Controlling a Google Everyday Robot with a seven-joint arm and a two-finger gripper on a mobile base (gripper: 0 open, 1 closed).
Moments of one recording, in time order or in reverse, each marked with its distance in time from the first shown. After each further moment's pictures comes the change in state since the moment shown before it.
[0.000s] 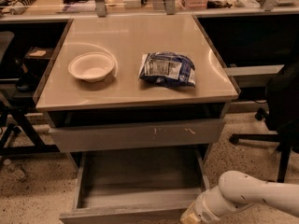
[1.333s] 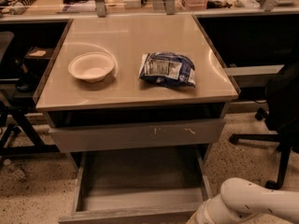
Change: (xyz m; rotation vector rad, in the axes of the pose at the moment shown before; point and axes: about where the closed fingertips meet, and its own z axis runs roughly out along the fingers) arm 0.018 0.038 -0.009 -0.030 0.037 0.017
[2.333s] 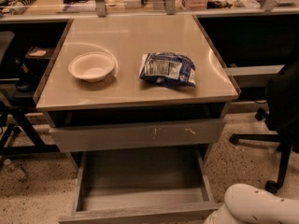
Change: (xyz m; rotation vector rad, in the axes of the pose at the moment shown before) arm 0.031 0.056 -0.028 -0.054 0.126 0.031
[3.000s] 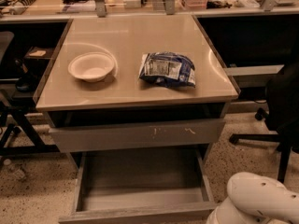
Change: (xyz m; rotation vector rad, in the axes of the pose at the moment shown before) arm -0.005 0.036 -0.054 -0.007 0.077 -0.067
